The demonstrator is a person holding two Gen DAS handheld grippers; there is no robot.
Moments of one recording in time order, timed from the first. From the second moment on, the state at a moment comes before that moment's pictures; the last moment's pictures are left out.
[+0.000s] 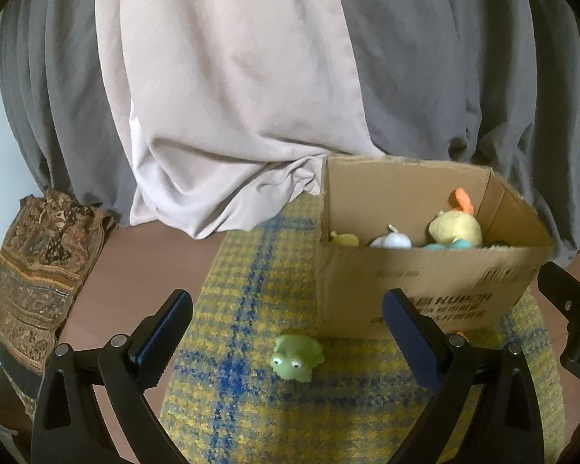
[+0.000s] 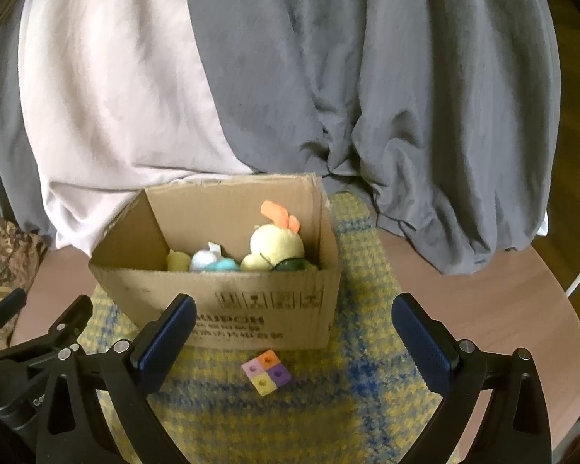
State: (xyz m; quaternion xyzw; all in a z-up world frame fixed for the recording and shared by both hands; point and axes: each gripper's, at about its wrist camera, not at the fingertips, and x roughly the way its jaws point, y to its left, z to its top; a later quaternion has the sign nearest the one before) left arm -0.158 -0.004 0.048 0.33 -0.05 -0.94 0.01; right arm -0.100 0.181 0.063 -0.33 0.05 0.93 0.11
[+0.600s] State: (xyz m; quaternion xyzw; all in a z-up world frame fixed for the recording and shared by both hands) left arm -0.164 -0.017 -0.005 0.37 -0.05 -0.93 0.02; right arm -0.109 0.168 0.015 -0.37 0.04 0.92 0.11
